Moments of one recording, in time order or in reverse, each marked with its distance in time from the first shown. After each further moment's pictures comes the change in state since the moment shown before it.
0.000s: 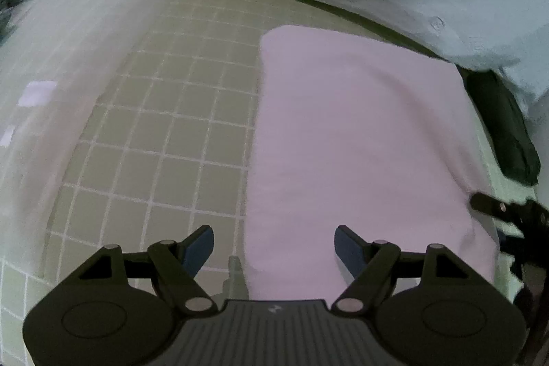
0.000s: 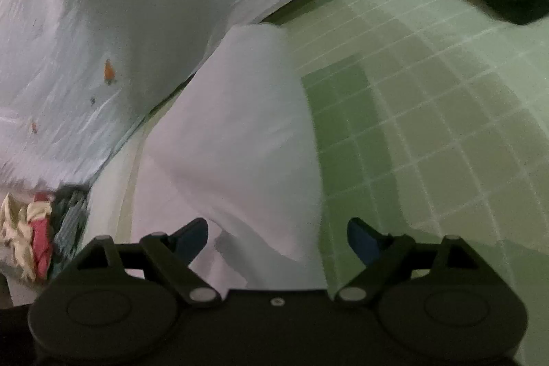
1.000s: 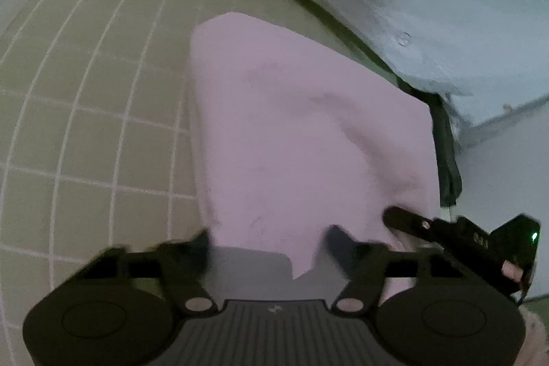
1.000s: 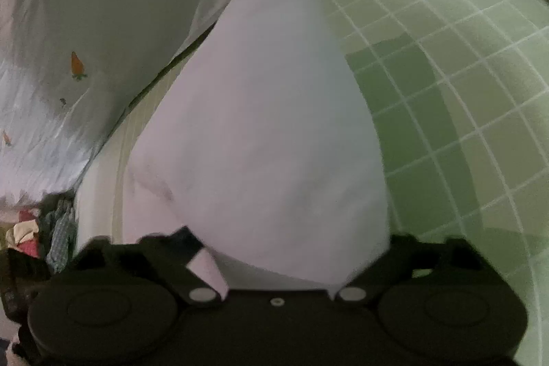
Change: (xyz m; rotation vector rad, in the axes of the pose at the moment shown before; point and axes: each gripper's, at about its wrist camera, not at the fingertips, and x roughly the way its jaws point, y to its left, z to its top) left arm 0.095 0.030 0.095 -0.082 0.141 -0.424; right arm 0.073 0.045 0.038 0.101 0.085 -0.097
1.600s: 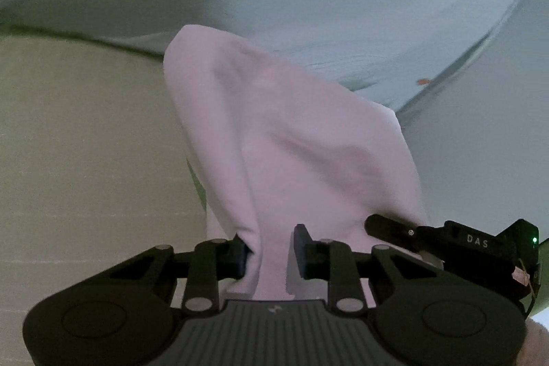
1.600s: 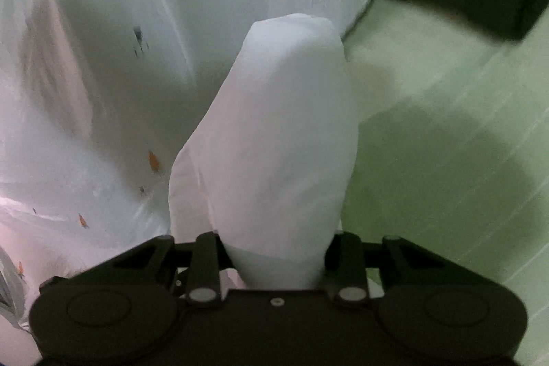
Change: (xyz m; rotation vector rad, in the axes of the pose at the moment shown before) left arm -0.013 -0.153 -0.010 0.247 -0.142 -0.129; right arm -0.147 -0.038 -0.005 0.167 -0.260 0.211
